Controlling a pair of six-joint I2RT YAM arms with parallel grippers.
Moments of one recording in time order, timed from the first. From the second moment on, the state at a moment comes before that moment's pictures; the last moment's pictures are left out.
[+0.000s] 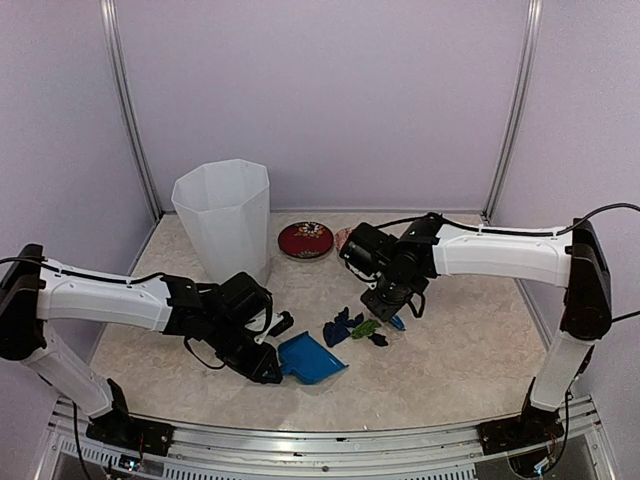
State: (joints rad) left arm -1.00 1.49 0.85 -0.50 0.29 -0.46; right arm 0.96 1.77 1.42 -0.92 0.42 0.16
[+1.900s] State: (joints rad) left arm -1.03 1.67 0.86 -0.25 0.33 -0.45; right arm 1.10 1.72 1.41 -0.98 0.37 0.31
